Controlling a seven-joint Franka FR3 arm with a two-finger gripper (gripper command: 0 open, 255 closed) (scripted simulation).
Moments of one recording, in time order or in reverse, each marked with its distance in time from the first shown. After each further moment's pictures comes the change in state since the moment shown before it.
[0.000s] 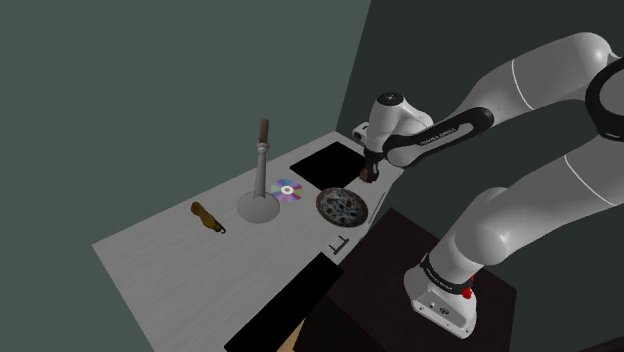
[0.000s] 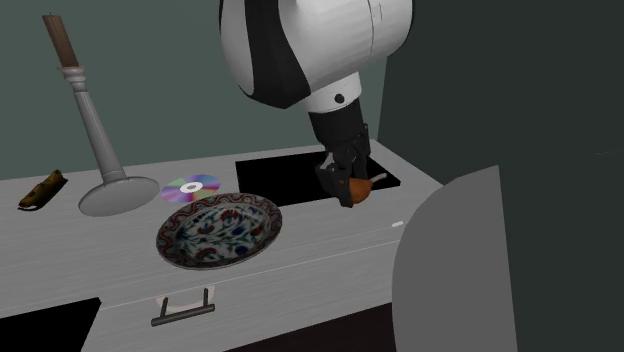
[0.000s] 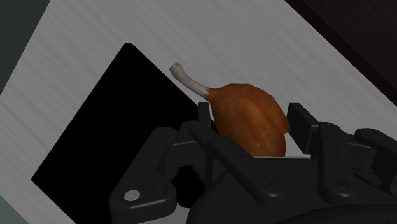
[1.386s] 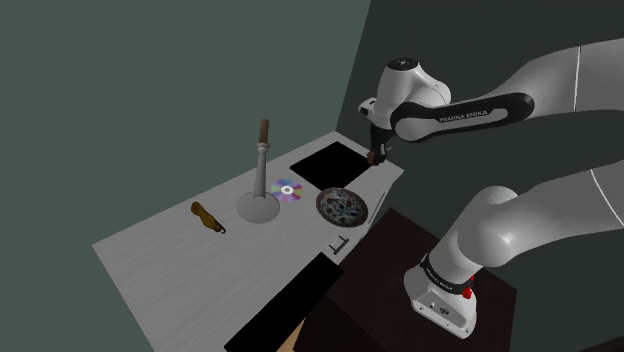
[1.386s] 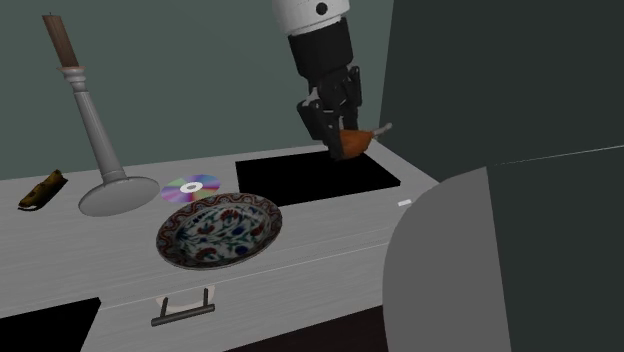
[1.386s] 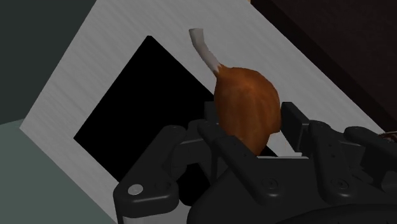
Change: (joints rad) arm 0.067 -0.232 0.062 0.080 0.133 -0.319 -0.072
